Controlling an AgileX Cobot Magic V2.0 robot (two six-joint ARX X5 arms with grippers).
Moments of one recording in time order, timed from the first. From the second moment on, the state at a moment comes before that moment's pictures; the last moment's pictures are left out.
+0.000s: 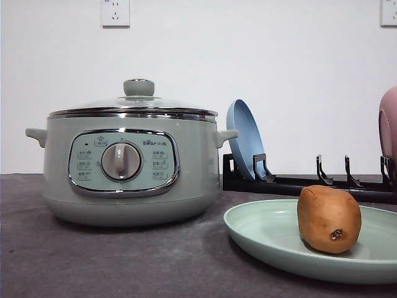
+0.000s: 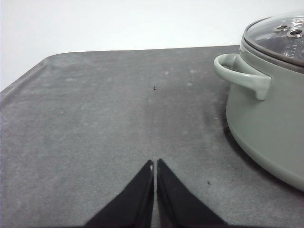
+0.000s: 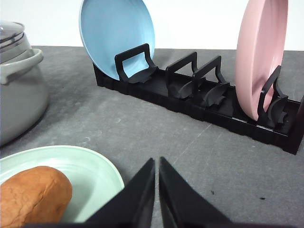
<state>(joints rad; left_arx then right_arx) 0.04 0.00 0.03 -0.18 0.00 0.06 0.02 0.01 0.02 -0.16 -0.21 0.06</state>
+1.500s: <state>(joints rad) 0.04 0.00 0.03 -0.18 0.00 0.06 0.02 0.01 0.02 -0.16 -0.21 0.06</state>
